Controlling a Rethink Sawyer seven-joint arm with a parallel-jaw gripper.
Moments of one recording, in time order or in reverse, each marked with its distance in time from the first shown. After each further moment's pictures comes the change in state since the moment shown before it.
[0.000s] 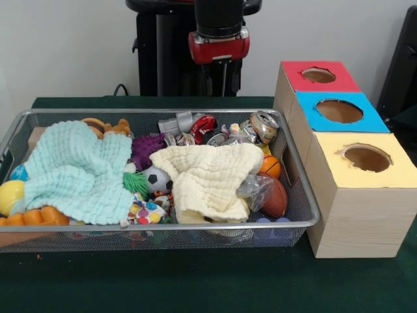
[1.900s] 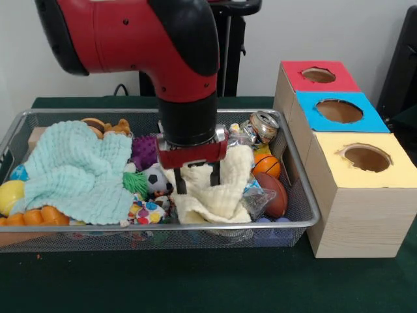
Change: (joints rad) arm -0.068 0.390 0.149 -0.685 -0.090 0.351 0.000
